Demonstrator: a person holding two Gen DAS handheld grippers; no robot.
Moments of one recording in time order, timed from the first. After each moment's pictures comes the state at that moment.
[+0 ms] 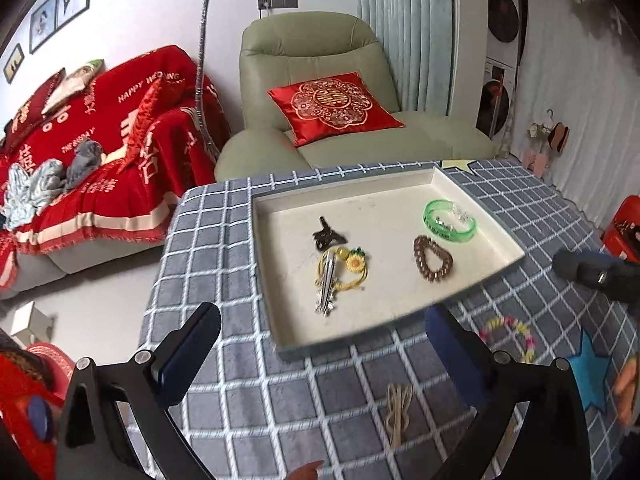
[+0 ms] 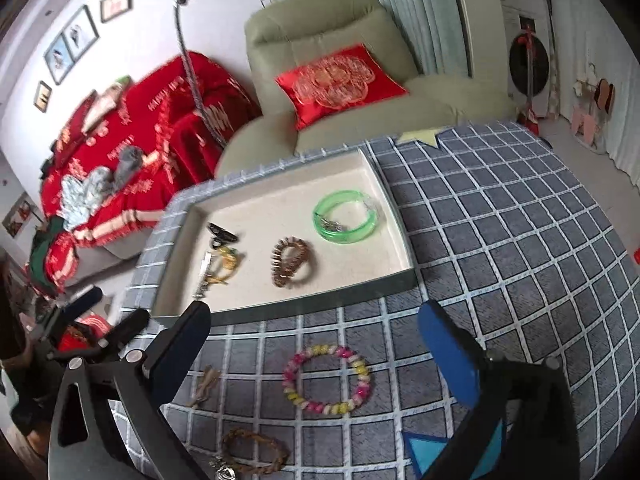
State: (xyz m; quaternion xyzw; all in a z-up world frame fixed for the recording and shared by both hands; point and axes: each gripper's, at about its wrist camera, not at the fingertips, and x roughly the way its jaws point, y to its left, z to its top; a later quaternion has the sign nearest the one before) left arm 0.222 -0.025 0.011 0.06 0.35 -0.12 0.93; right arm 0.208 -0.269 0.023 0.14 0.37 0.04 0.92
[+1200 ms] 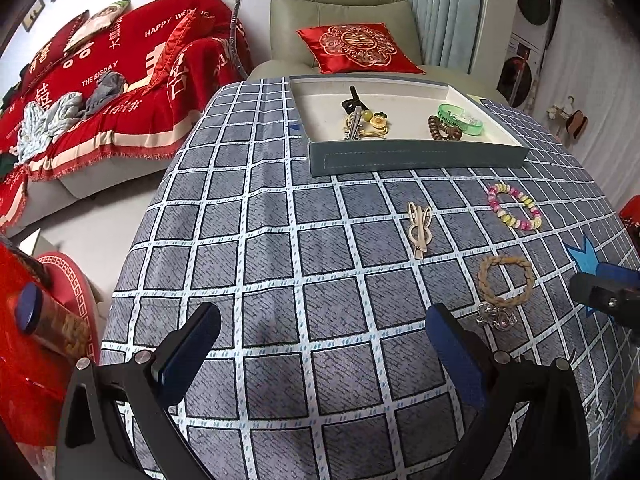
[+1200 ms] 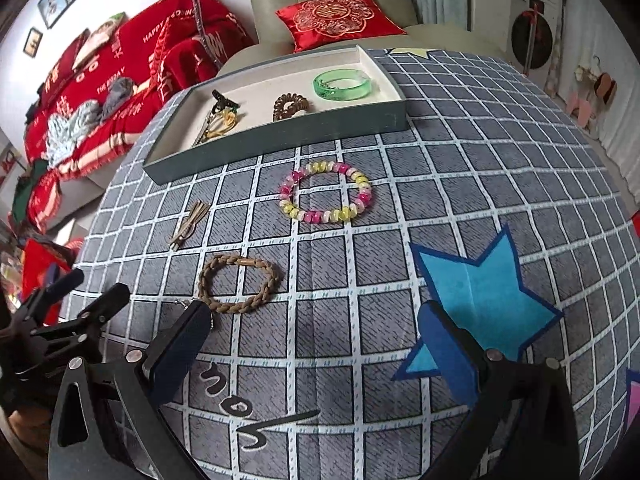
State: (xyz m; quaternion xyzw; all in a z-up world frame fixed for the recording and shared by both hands) left arm 0.130 0.018 -0.050 0.03 0.43 -0.09 0.90; right arm 0.127 -0.232 -0.042 0.07 0.48 0.02 0.87
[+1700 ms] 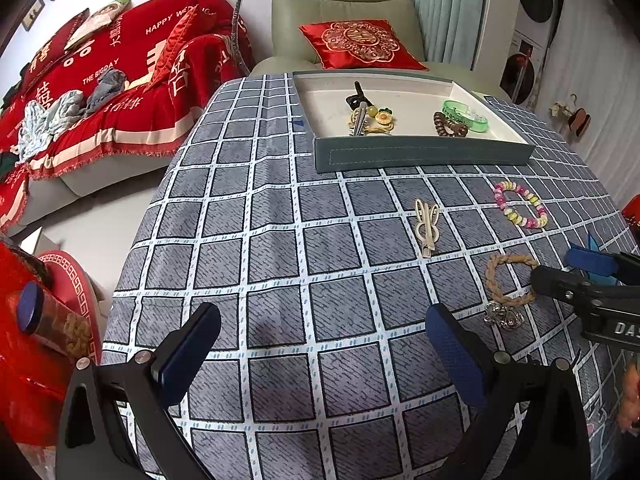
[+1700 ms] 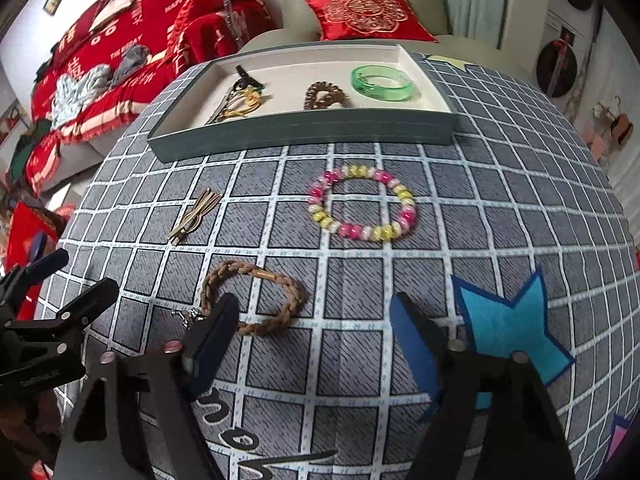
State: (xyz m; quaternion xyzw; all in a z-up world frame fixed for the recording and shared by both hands) left arm 0.135 0.021 -0.052 0.03 0.44 -0.09 0.89; right arm 0.153 -0.203 -0.053 0.01 0.49 0.05 0.87
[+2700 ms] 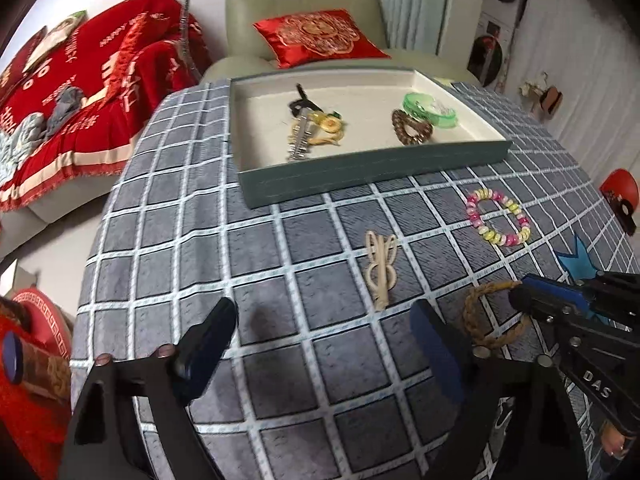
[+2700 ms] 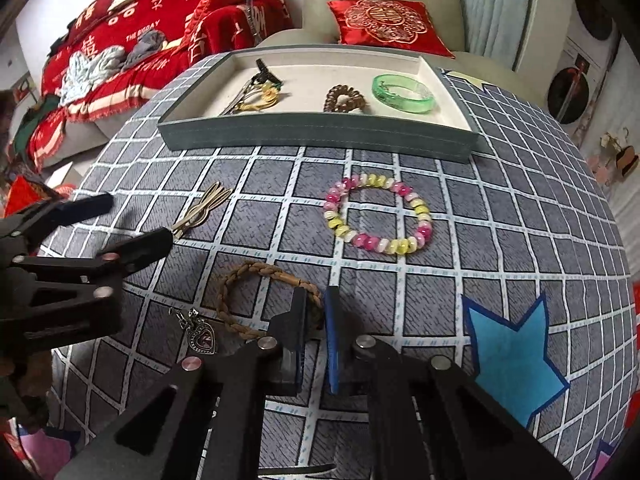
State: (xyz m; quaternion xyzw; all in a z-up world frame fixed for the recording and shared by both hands) left arm 0.176 -0.021 -0.054 0.06 0.45 -0.15 0.88; right arm 0.150 -0.200 -0.051 -0.02 0.48 0.05 0.87
